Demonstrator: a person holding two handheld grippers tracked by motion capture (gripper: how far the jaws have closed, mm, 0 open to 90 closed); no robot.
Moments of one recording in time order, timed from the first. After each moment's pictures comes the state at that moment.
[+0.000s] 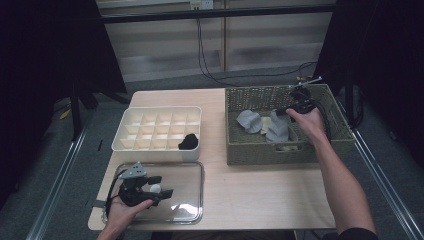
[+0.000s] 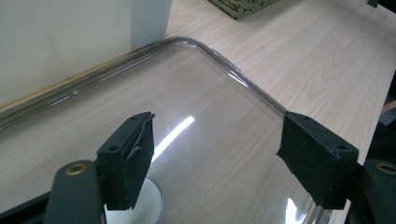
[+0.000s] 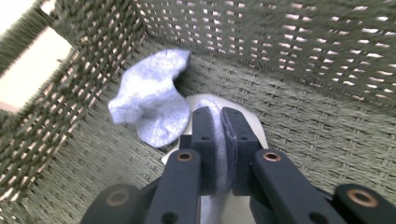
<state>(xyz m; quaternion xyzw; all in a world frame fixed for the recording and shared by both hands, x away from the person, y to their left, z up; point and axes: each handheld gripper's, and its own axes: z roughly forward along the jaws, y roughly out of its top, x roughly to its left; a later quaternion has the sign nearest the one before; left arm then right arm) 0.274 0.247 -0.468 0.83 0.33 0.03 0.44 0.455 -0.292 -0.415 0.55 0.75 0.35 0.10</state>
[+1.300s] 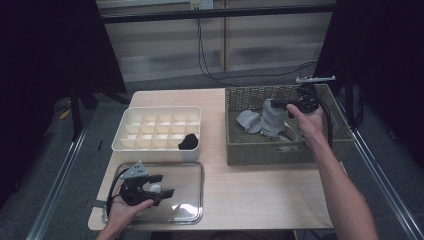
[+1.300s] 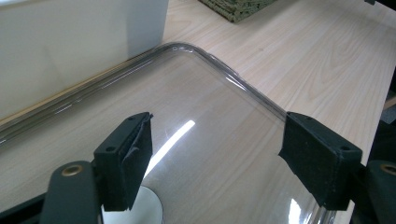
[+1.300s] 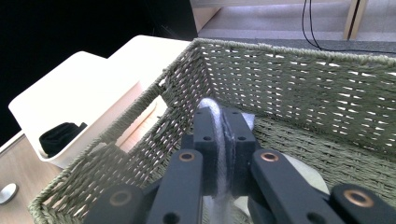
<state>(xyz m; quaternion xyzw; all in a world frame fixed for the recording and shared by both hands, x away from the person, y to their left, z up) 0.275 0.245 -0.467 0.84 0.32 0.04 0.44 0.420 -0.277 -0.375 0.49 0.71 0.49 0.11</state>
